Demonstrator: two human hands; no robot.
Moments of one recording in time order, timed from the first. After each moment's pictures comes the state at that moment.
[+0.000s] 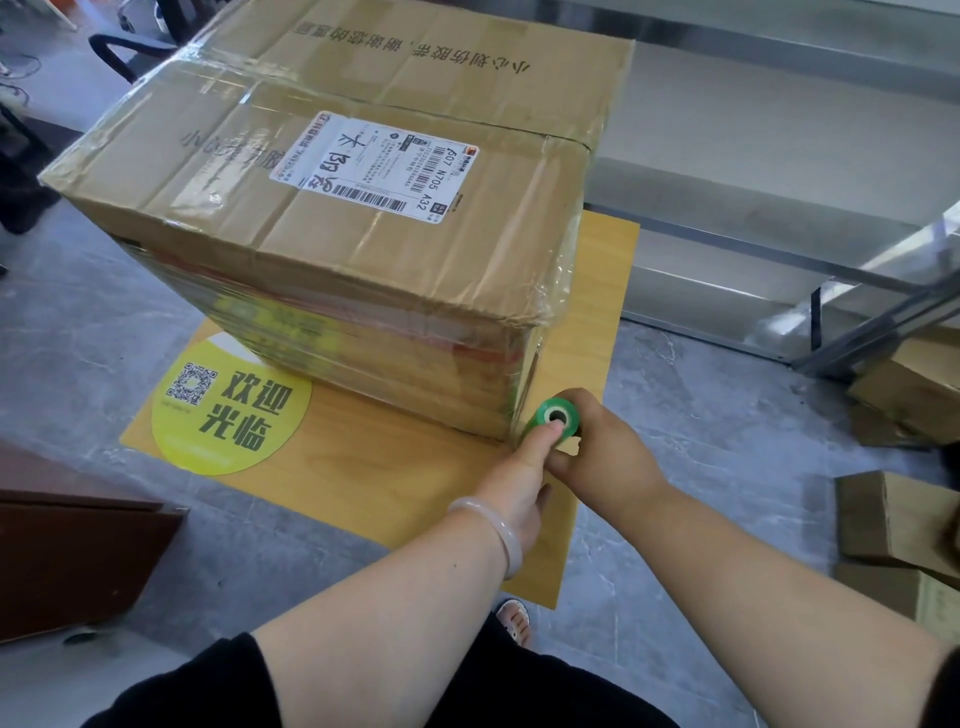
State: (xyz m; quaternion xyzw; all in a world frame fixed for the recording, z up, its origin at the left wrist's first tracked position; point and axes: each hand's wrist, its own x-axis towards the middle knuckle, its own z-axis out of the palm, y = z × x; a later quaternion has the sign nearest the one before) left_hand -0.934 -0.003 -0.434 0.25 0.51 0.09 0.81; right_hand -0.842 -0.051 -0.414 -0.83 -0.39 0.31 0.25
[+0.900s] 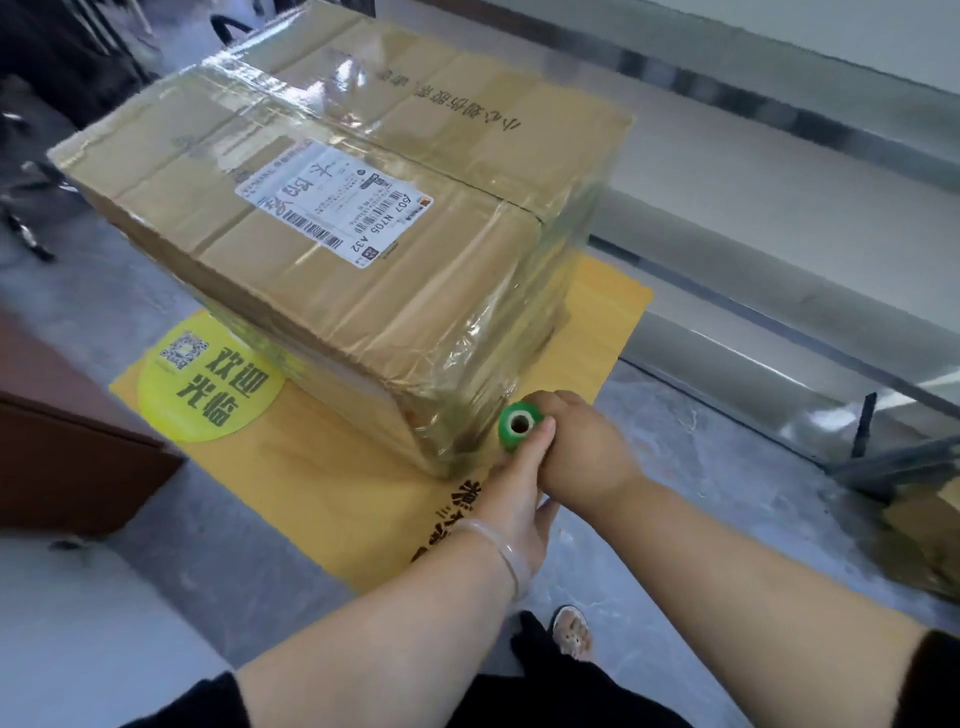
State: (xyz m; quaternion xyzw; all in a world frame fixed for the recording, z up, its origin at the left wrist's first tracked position) left_hand -0.838 -0.014 -0.418 0.12 0.49 0.26 0.82; right_hand -0.746 -0.007 -0.403 -0.76 -0.58 0.28 0.13
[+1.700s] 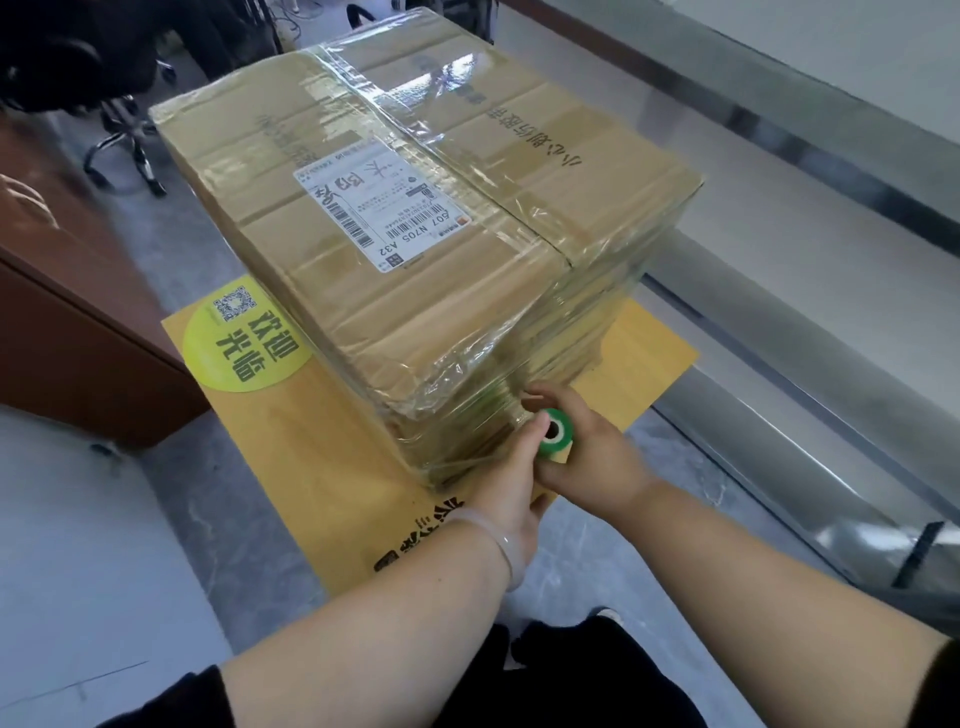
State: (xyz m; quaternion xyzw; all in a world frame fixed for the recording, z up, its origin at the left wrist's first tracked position) left_hand -0.807 0.016 -0.422 0.08 0.52 0.34 0.78; right_hand -0.697 0.026 -0.404 -0.63 -0.63 0.40 0.22
